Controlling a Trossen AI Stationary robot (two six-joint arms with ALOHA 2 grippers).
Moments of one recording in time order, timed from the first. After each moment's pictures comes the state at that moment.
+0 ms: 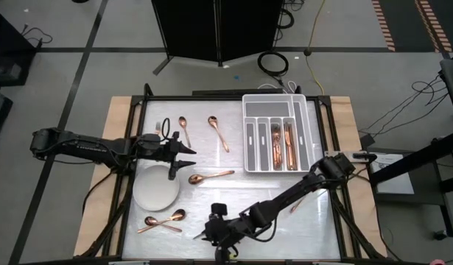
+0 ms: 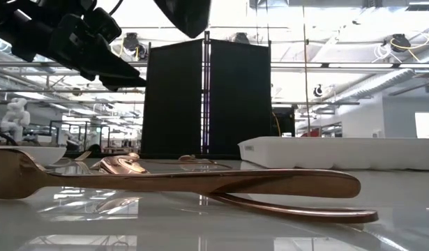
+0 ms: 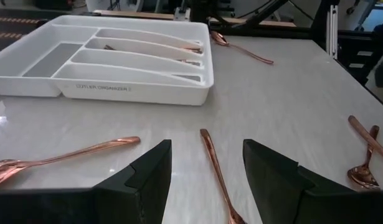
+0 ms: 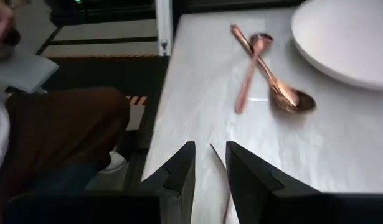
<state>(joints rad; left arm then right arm) 0.04 0.88 0.31 0.22 0.08 -0.02 0.53 2.21 1.74 -0.14 0.24 0.40</state>
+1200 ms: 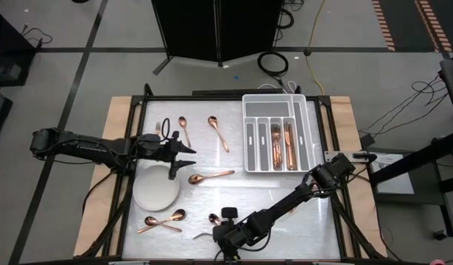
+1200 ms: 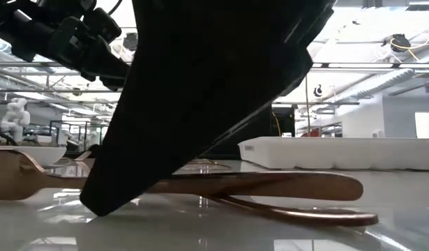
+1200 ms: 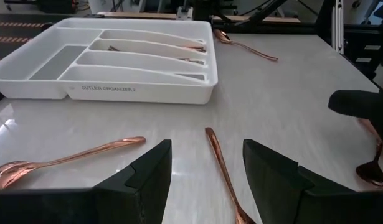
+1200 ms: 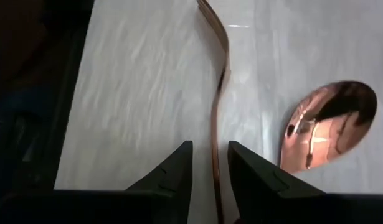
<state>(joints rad) 0.04 0.88 0.31 0.22 0.06 0.01 0.56 2.33 1.74 -0.38 0.24 0.49</state>
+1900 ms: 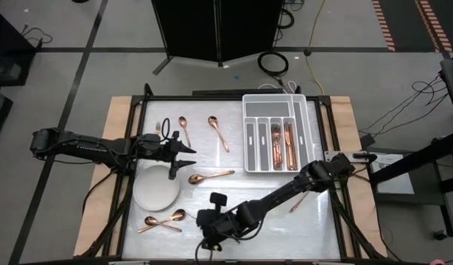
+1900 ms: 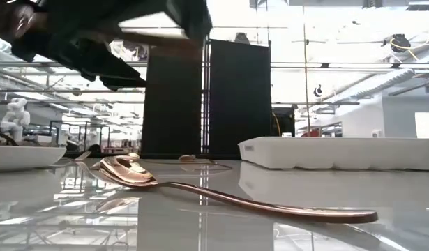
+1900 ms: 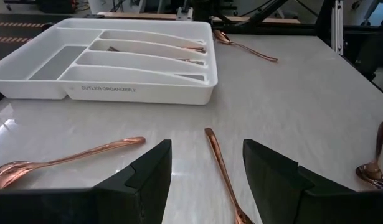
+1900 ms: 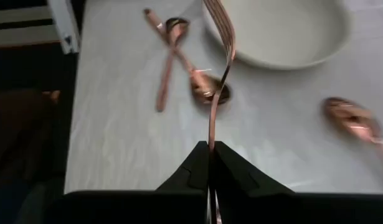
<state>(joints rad) 0.04 0.88 0.31 0.22 0.06 0.01 0.48 2.35 2.08 -0.58 0.43 0.54</state>
